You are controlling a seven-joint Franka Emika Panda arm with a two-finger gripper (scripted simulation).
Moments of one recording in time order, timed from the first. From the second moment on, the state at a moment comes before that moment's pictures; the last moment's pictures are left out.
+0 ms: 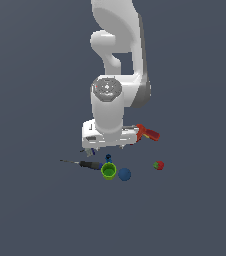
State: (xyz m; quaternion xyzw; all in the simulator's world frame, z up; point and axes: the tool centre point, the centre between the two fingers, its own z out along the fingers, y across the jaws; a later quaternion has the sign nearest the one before) arm 0.034 -0.013 0.141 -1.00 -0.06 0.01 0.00
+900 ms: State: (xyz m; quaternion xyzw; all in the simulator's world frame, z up) arm 0.038 -0.021 0.089 -1.00 -0.06 0.00 0.00
